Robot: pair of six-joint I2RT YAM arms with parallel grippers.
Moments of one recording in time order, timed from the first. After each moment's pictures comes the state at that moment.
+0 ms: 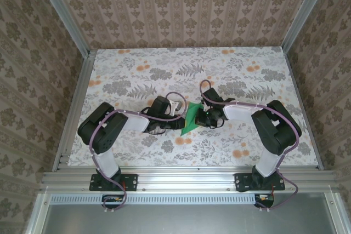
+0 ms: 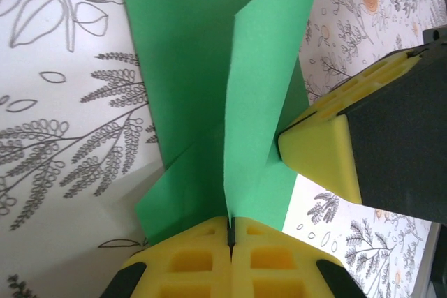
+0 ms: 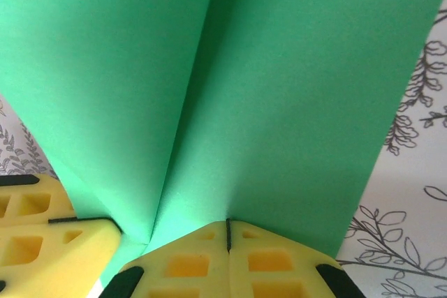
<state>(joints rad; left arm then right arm) -0.71 1.78 0.70 0.29 0.56 -0.54 0.52 1.74 0.90 -0.33 -0.31 0.74</state>
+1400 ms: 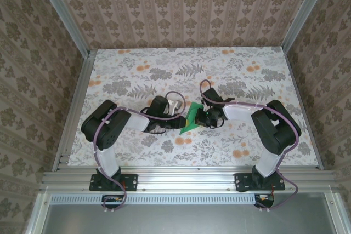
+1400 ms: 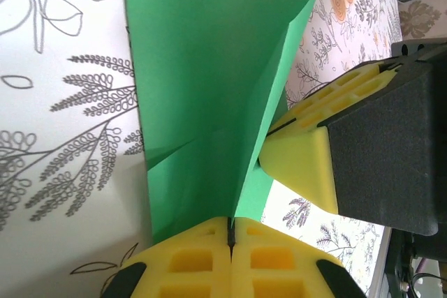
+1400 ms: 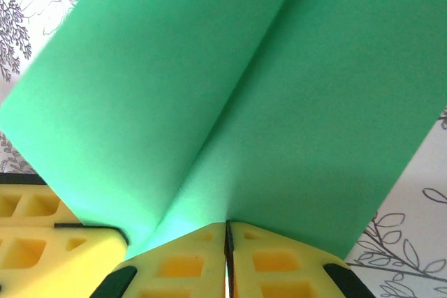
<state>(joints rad) -0.68 1.84 0.69 0.40 0.67 -0.62 0.52 1.74 0.90 -0.33 -0.31 0.74</state>
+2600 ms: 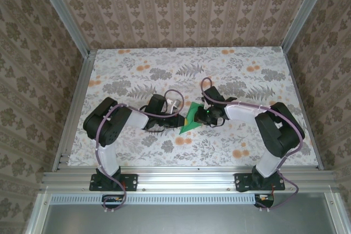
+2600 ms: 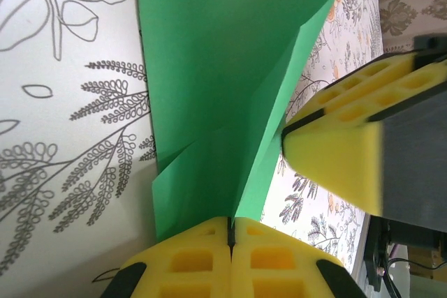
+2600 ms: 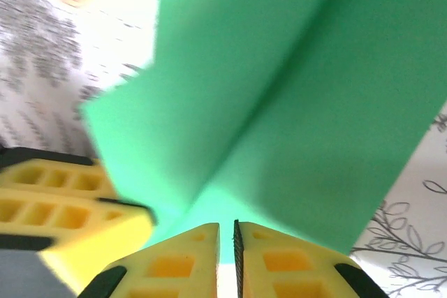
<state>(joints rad) -0.63 1.88 0.72 0.41 0.78 -0.62 0.51 1.69 0.90 -0.31 -0.32 0.75</state>
